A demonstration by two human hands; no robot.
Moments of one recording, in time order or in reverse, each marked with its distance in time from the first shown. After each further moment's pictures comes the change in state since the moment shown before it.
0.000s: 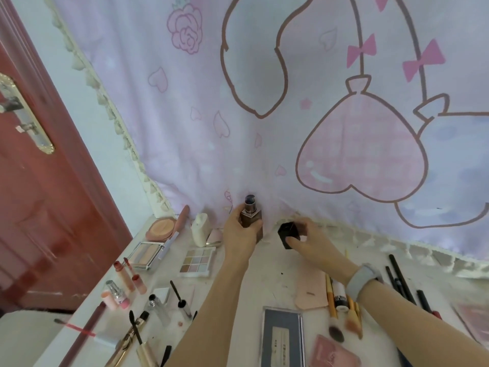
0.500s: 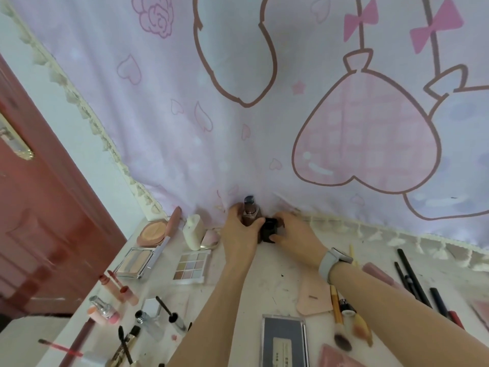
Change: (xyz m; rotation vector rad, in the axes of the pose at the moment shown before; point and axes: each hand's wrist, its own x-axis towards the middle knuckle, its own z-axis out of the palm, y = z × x) left_hand 0.028 -0.031 0.015 0.303 0.070 0.051; right_hand 0.053 0.023 0.027 -0.417 -0.016 -0.097
